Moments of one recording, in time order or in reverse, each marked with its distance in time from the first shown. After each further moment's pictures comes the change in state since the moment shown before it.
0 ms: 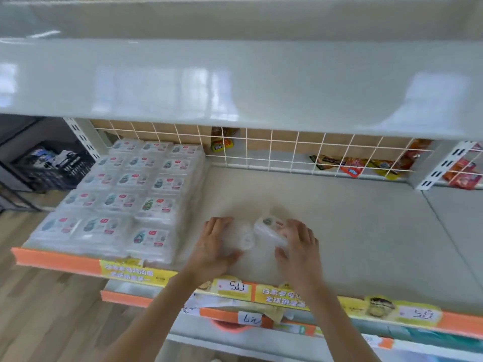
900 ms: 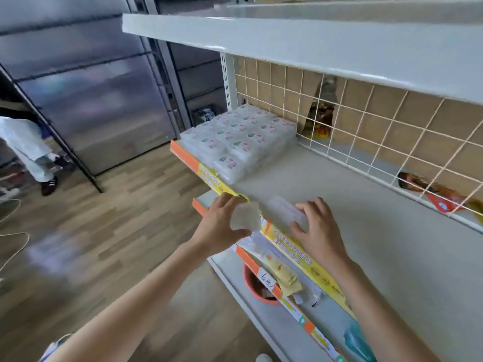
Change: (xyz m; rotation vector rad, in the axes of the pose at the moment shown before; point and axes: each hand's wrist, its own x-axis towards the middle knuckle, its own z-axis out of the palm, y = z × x) left_hand -0.131 0.133 0.014 0.320 0.423 -0.496; right_hand 0.003 0.022 -0.058 0.417 -0.223 -0.566
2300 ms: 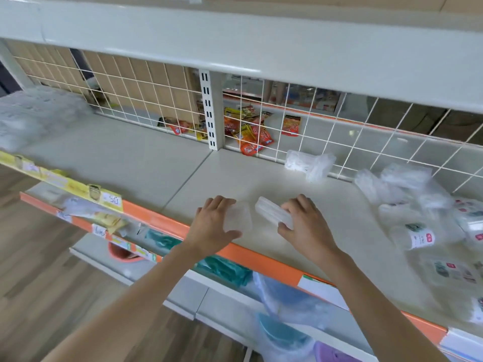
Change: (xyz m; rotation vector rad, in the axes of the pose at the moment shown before) left_hand -0.222 0.472 0.241 0.006 -0.238 0.365; right_hand -0.379 0.200 -0.444 -0.365 -0.133 0.346
